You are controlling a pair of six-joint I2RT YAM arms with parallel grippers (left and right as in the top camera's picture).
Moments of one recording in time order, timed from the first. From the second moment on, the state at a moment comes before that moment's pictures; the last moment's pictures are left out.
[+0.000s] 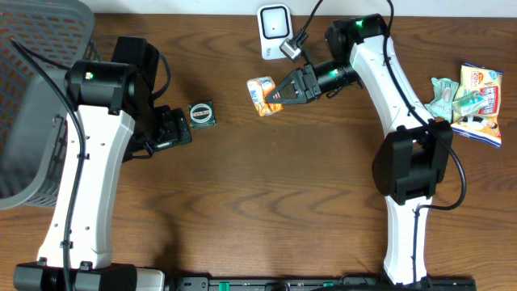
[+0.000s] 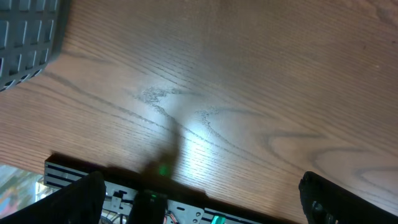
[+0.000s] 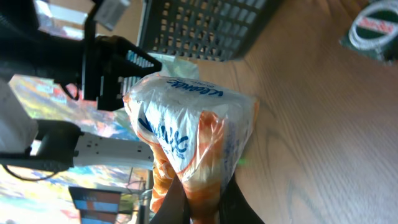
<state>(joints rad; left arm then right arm) -0.11 1.56 1.71 -1.65 -0.04 -0.43 0.25 2.30 2.19 -1.70 -1.35 -0.61</state>
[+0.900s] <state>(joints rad) -0.11 1.56 1.71 -1.65 -0.04 -0.43 0.26 1.99 2.10 -1.70 -1.25 -0.59</state>
